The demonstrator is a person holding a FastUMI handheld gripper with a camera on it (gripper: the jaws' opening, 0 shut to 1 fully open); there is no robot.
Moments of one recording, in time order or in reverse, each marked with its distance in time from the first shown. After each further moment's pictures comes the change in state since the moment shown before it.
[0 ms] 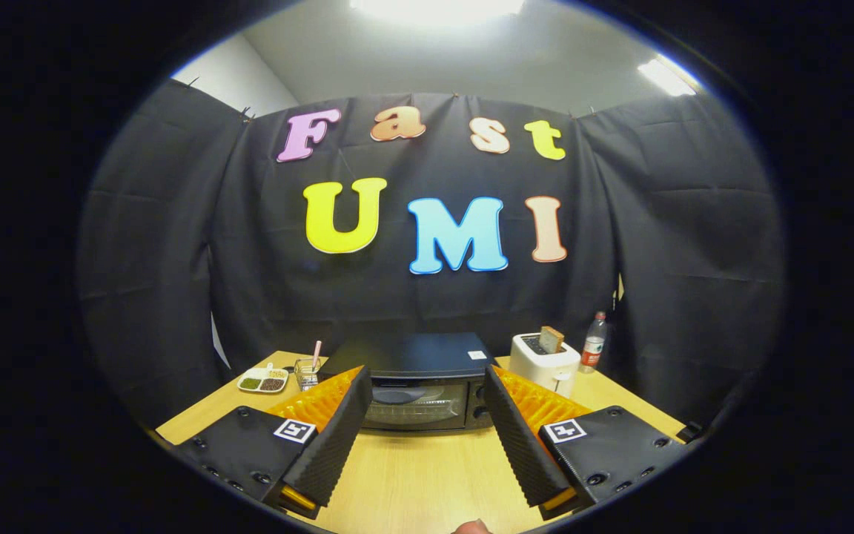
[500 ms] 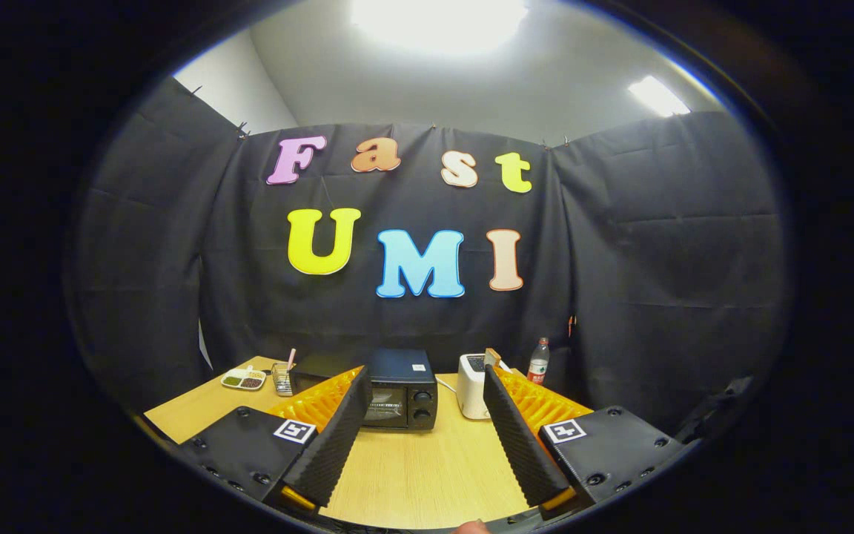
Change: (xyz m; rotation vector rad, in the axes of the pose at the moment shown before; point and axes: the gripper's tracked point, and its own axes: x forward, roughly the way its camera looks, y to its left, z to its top) arm -0.079 -0.089 0.029 -0.052 -0.079 -0.062
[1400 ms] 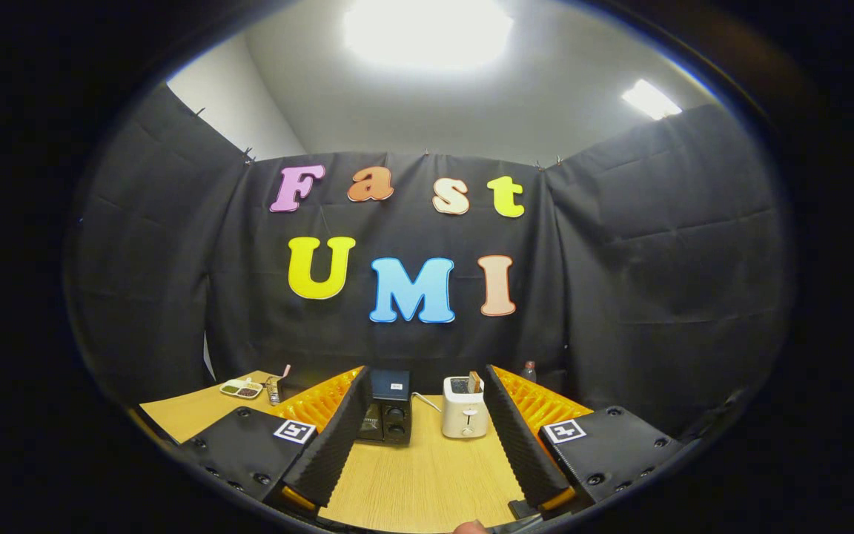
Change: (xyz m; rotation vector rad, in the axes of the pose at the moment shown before) arm -0.010 -0.067 0.020 0.007 -0.112 0.060
